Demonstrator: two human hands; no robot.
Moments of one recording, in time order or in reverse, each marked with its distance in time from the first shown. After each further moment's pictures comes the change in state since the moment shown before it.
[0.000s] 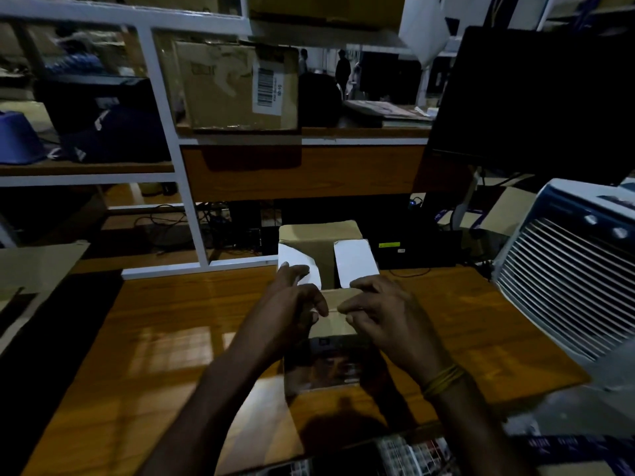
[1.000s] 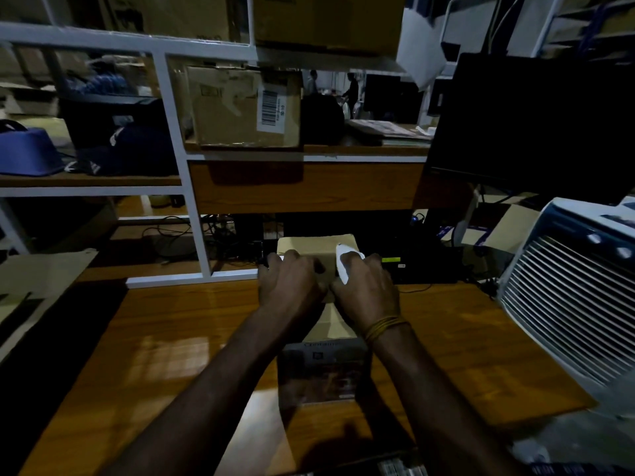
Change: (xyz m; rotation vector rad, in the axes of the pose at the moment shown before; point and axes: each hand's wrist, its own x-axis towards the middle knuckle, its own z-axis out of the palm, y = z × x) left_hand 0.055 0.038 -0.006 0.398 0.135 -0.283; right_hand 0.070 -0.024 0.005 -0.127 0.005 0.405
